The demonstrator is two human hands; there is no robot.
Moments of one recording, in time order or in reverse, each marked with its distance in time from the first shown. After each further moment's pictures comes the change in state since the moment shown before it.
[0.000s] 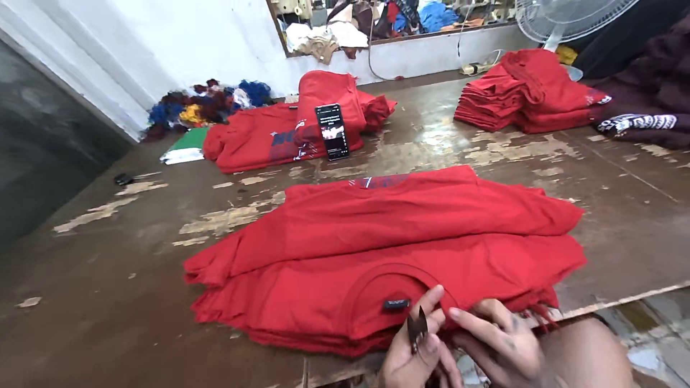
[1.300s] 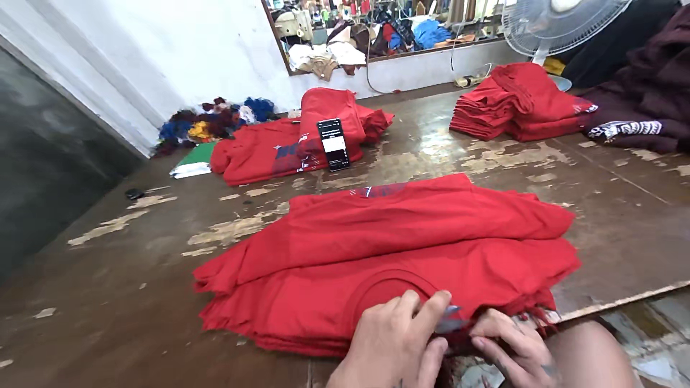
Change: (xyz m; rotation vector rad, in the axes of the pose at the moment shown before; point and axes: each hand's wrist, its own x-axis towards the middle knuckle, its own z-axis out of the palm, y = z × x) left_hand 0.027 0.063 -0.010 1.704 -0.092 0.352; right_hand -0.010 -0.002 -0.016 0.301 -0.056 0.204
